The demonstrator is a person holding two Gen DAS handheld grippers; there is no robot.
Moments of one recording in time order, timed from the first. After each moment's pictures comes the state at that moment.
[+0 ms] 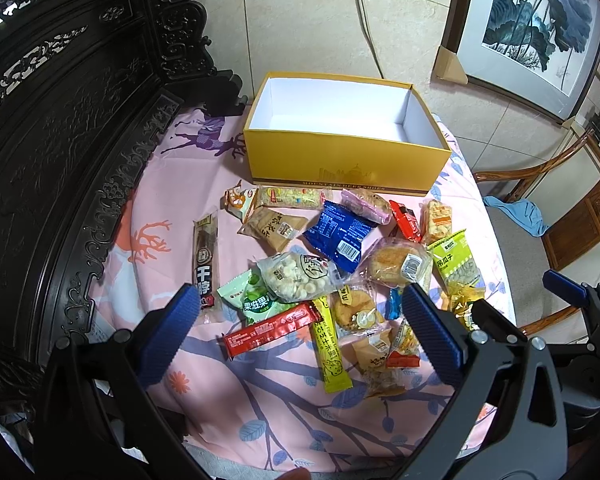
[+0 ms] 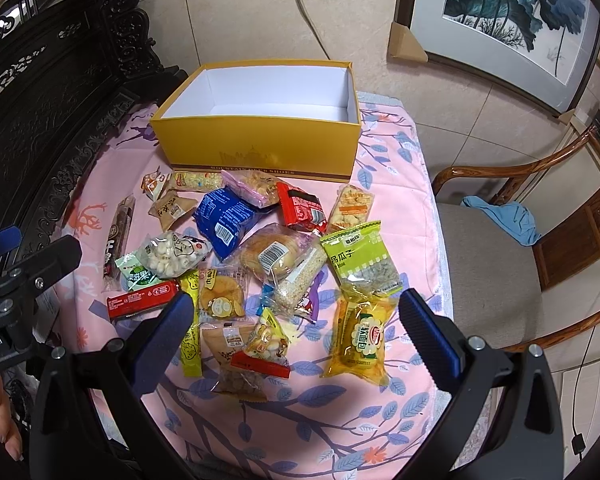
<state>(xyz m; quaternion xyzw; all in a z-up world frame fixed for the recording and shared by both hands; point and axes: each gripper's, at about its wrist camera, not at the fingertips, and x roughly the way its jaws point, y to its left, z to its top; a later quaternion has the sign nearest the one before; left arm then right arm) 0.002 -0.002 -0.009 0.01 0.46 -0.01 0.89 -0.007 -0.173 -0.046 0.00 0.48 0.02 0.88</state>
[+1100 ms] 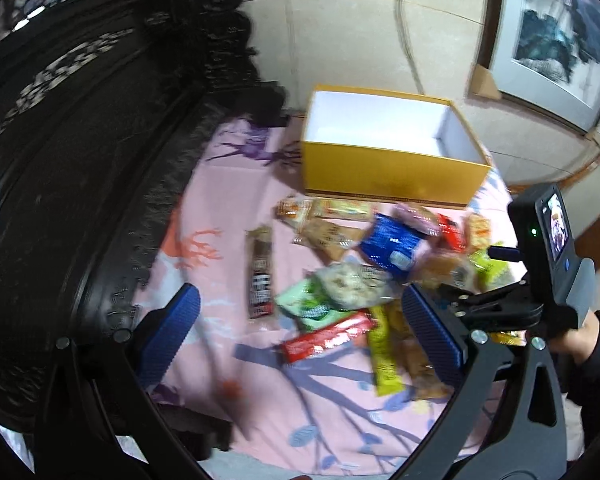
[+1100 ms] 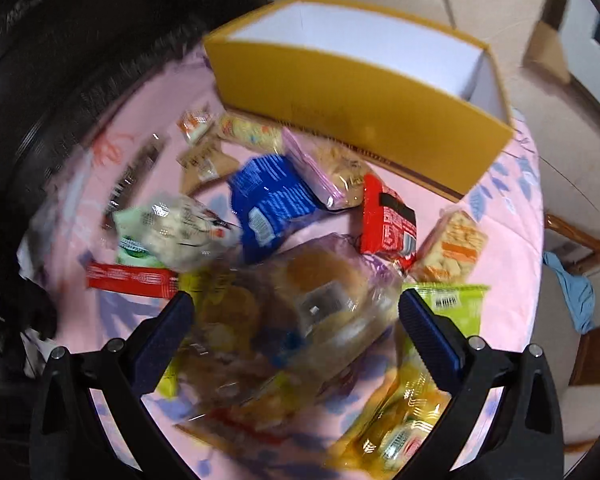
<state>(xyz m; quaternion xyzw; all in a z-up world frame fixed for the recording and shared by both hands) -0.006 0.052 0.001 0.01 0.44 0.05 0.89 0.102 -0.141 -0.144 -0.10 0.54 0.20 0.81</state>
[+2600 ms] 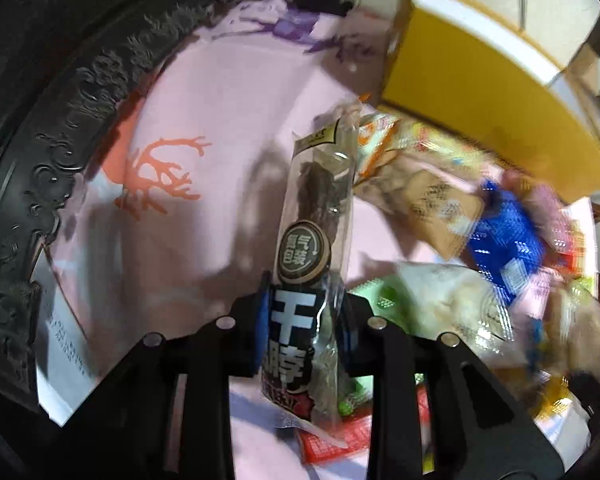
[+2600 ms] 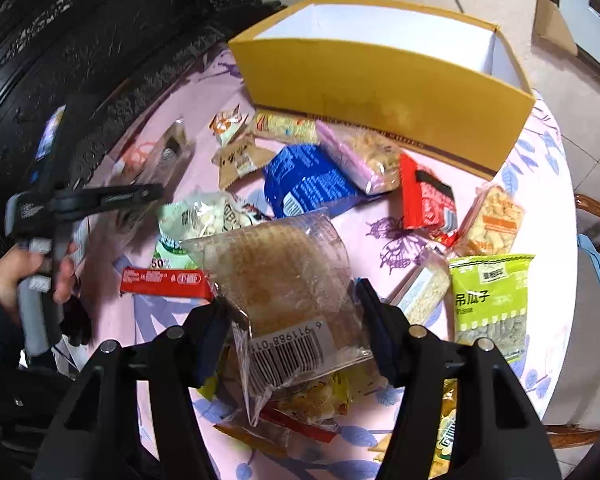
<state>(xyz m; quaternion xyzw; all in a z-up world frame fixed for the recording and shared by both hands) 0.093 0.108 -0.152 -0.09 0.56 0.08 0.82 0.069 -0.143 -0.140 -0.01 0.52 0.23 0.82</state>
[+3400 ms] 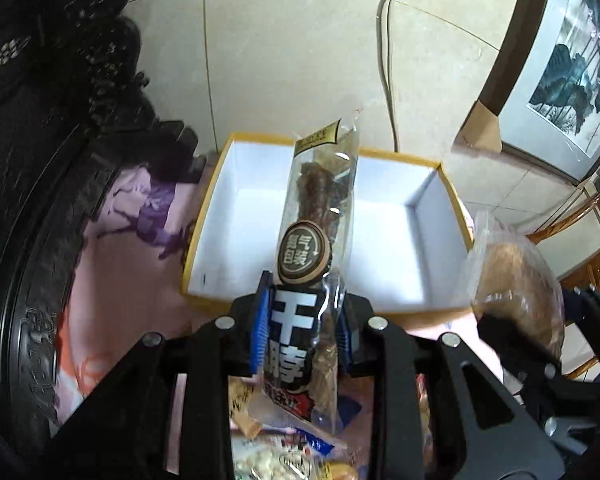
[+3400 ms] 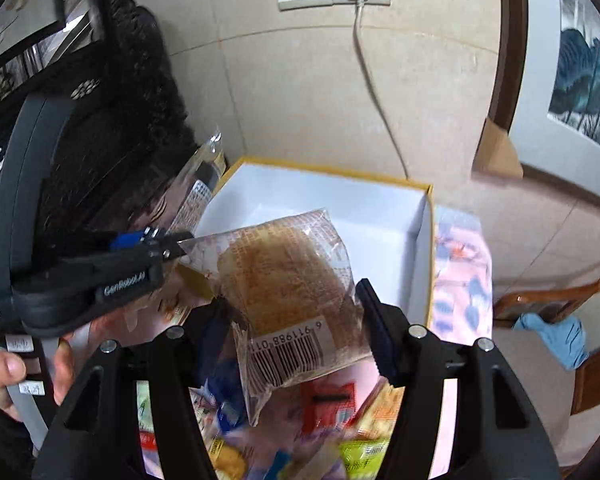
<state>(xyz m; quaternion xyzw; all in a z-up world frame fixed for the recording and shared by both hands) 0.225 -0.017 0.000 -0.04 0.45 -0.04 0.89 0.212 -0.172 -0.010 -0.01 0.40 0.15 0.91</state>
